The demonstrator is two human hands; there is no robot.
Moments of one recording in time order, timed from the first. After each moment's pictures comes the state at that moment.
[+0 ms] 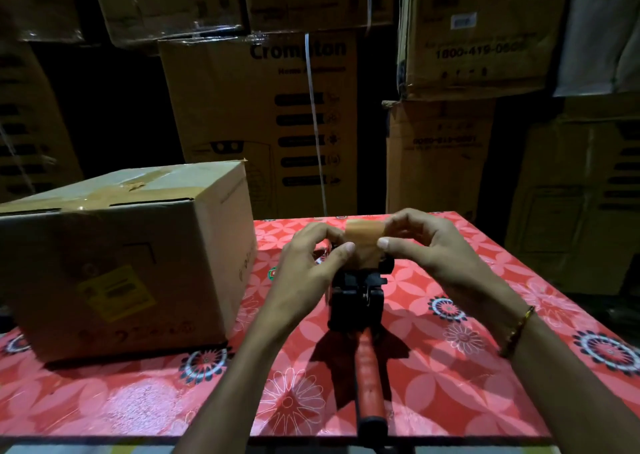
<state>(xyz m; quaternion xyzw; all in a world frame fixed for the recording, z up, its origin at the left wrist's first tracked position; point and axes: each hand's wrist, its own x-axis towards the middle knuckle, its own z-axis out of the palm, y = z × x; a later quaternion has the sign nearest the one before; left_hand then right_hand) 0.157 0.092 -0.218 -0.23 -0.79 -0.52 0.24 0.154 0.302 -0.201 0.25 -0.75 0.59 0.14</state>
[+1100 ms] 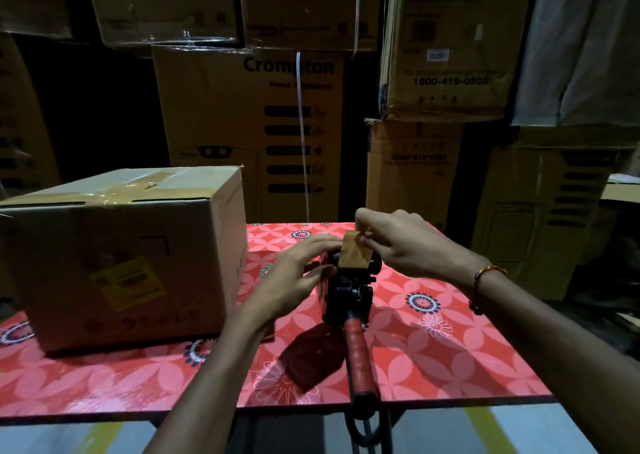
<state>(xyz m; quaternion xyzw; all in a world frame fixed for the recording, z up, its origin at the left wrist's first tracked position) 0.153 0.059 -0.228 -0.35 -0.81 -0.44 0.17 0.196 0.272 -0.144 0.26 -0.94 0.11 0.17</state>
